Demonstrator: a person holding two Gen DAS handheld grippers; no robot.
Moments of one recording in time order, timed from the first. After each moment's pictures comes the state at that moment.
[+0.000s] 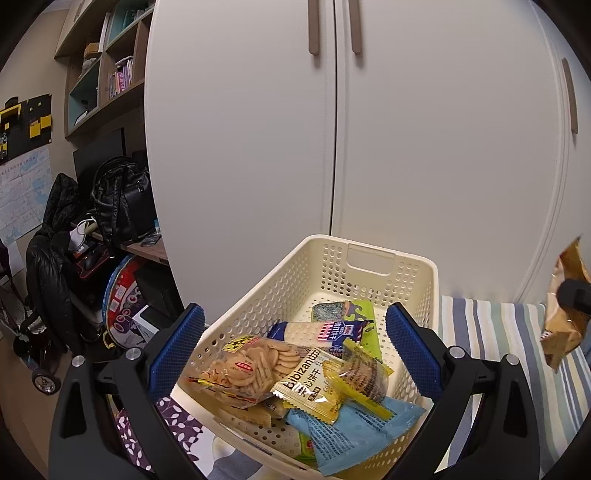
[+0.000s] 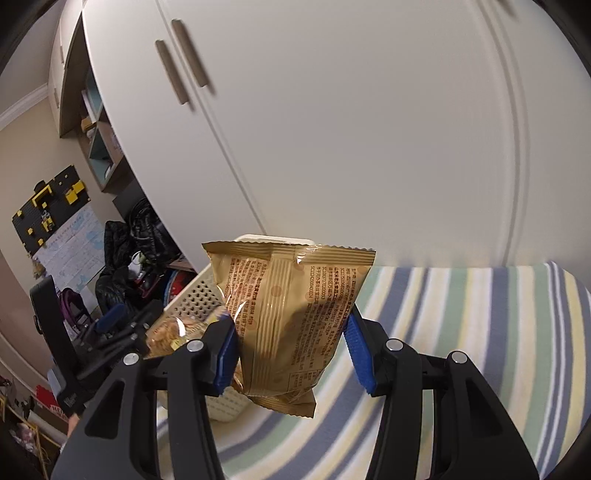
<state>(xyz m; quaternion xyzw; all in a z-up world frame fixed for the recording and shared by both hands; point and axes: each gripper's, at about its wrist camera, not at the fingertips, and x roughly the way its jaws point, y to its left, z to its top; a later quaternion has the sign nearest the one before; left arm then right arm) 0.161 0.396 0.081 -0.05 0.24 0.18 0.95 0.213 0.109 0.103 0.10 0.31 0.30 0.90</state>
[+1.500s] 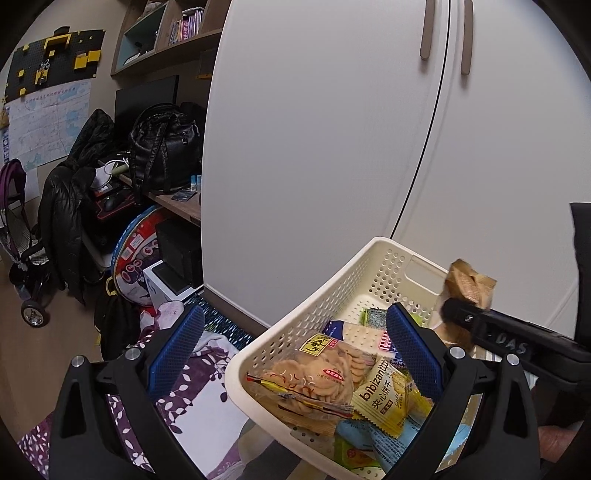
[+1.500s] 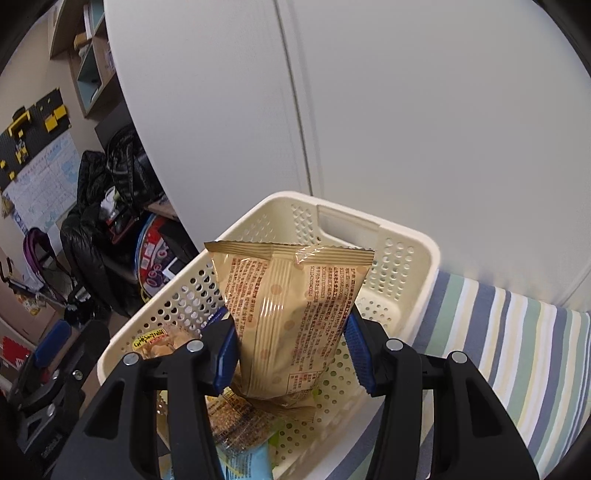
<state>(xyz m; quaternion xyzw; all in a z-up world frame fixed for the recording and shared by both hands) 0.149 0.471 0.064 -0.17 0.25 0.24 0.92 0.267 0.310 0.063 -0.03 0.39 0.27 0.88</state>
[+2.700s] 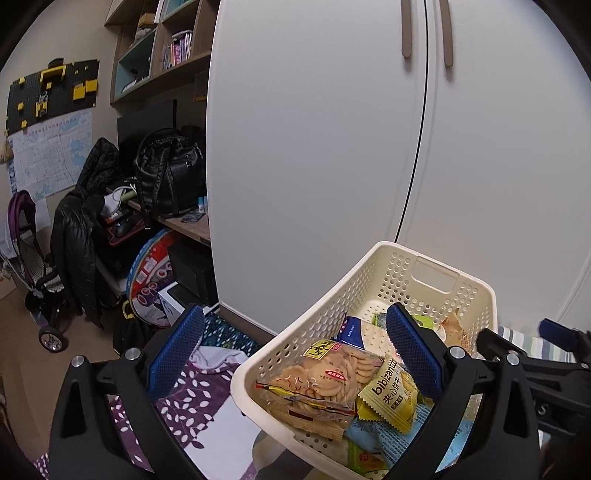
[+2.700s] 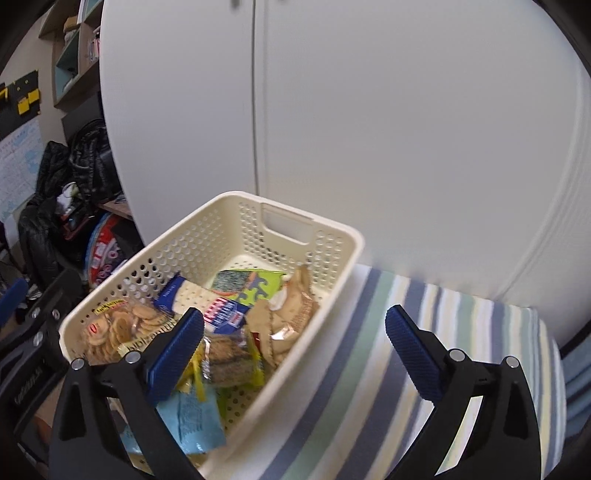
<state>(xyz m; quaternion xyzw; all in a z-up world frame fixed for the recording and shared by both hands) 0.148 0.455 0.071 -0.11 0.23 0.26 0.93 0.221 0.278 0.072 -0.08 0.33 0.16 0.93</state>
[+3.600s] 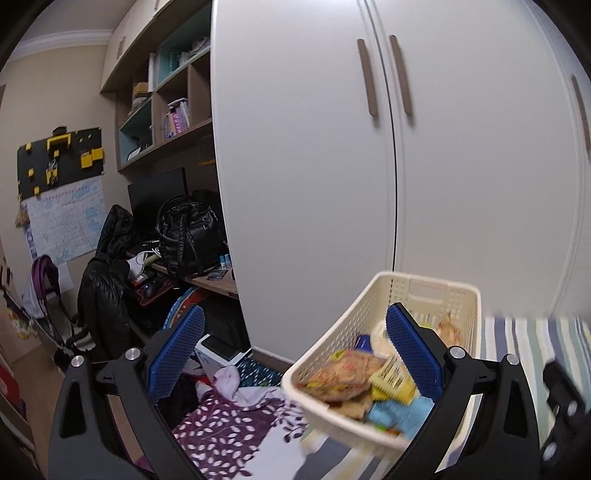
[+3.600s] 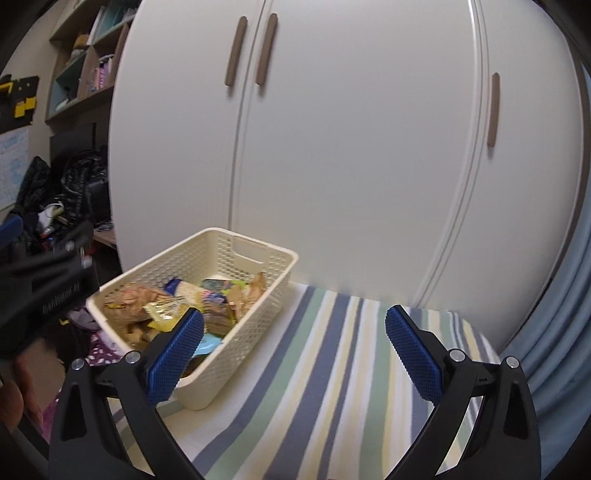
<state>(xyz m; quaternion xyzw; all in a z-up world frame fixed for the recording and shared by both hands) 0.079 0.415 0.116 0.01 0.18 0.28 0.94 0.078 0.234 0.112 -0.09 0.21 0.10 0.97</state>
